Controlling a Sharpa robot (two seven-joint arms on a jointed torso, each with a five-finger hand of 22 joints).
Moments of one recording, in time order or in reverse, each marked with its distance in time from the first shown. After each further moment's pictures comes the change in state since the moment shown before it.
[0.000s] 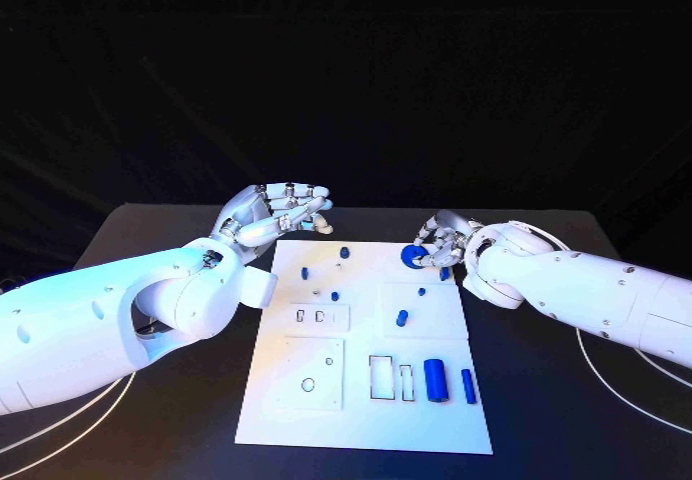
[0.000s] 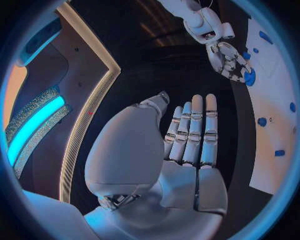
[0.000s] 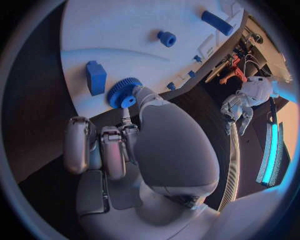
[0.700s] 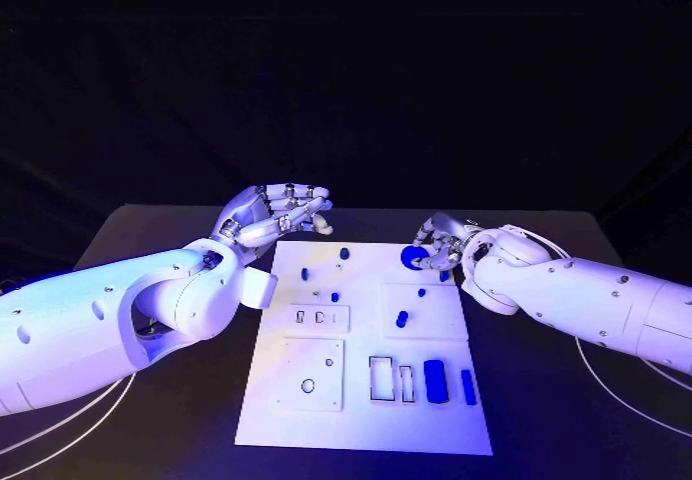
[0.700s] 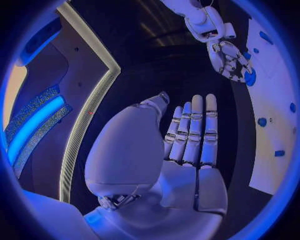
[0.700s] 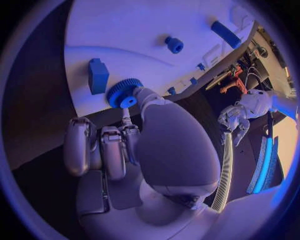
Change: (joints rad) left arm 0.000 0.001 0.000 -0.001 0.003 0.000 0.000; left_hand 0.000 0.000 0.004 0.004 0.000 0.000 0.000 0.000 0.001 0.000 0.000 0.000 0.000 -0.004 0.004 0.000 0.001 0.000 0.000 0.000 0.000 0.001; right arm -0.012 0.001 -0.003 0.017 -0.113 -0.034 -0.012; right_hand -0.001 -0.009 0.080 -0.007 -0.043 0.047 -0.015 0.025 0.011 0.007 -0.007 0.005 0.000 0.001 -0.001 0.004 0.000 0.000 0.011 -0.011 0.012 0.000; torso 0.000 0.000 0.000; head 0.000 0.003
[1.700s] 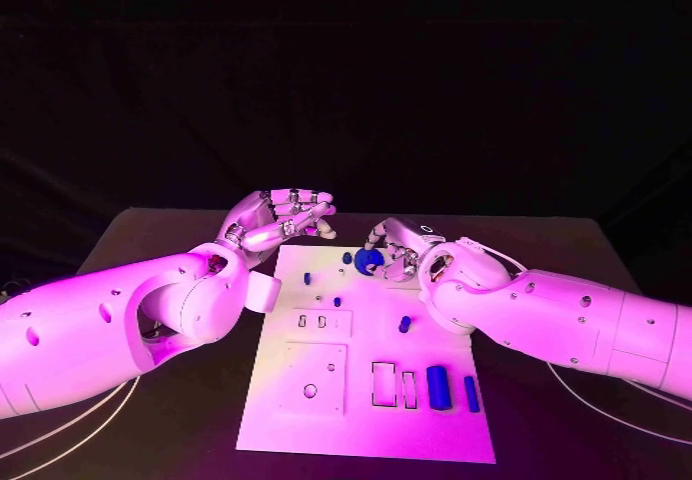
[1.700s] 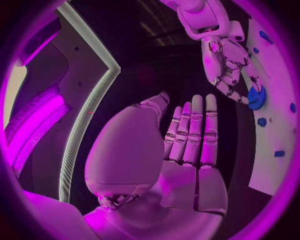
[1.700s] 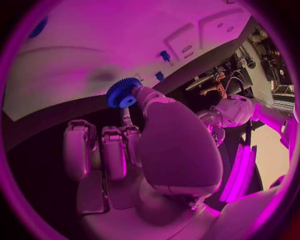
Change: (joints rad) left arm 0.000 0.008 0.000 -0.007 0.001 0.001 0.000; left_hand 0.000 0.000 0.003 -0.003 0.000 0.000 0.000 0.000 0.001 0.000 0.000 0.000 0.000 0.000 0.000 0.004 0.001 0.000 -0.006 0.001 0.005 0.002; right arm -0.002 0.090 -0.006 0.127 -0.133 -0.123 -0.003; right_hand -0.036 -0.006 0.090 -0.014 0.018 0.015 0.000 0.009 0.000 0.000 -0.018 0.015 0.001 -0.001 -0.014 0.000 0.001 -0.016 0.023 -0.012 0.031 0.000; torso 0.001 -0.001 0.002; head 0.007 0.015
